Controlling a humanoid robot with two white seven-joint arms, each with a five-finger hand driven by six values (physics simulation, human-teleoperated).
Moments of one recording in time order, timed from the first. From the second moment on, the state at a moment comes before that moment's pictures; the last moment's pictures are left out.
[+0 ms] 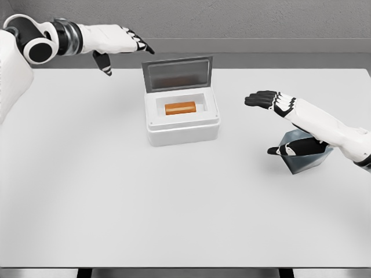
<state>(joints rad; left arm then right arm) -1.15 0.39 -0.72 -0.86 -0.74 -0.61 -0.61 -0.14 -0.63 0.05 -1.76 -0.04 -0.61 0.61</state>
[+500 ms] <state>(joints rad) -1.10 0.37 -0.72 -0.90 -0.81 -0.61 -0.61 -0.14 -0.63 0.05 -1.76 -0.04 -0.61 0.61</state>
